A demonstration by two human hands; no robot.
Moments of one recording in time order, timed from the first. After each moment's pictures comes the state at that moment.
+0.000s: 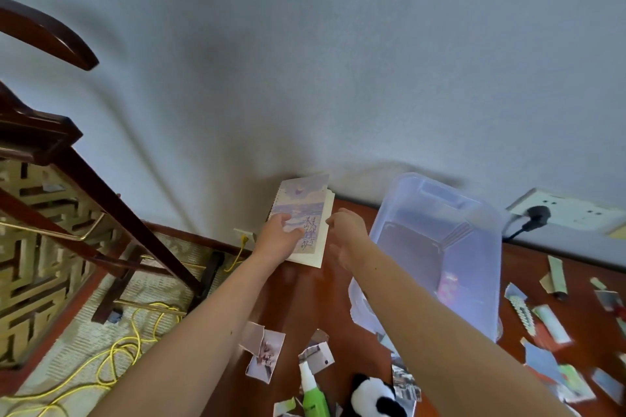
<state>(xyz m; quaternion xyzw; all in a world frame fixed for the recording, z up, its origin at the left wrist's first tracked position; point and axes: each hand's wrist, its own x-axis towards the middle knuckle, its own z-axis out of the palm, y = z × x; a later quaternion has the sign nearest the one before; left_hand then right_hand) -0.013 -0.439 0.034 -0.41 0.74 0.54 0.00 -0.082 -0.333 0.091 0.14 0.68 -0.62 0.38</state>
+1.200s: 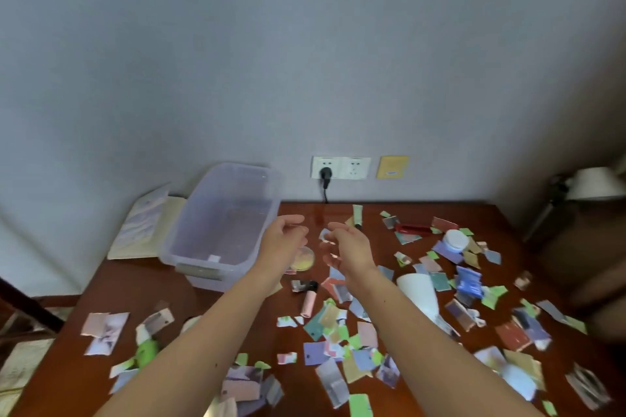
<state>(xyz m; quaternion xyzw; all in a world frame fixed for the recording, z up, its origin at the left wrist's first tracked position) -0.024 -0.046 0.138 -0.25 0.68 0.68 -0.07 -0.049 0.075 0.154 0.14 0.65 -0.72 0.20</state>
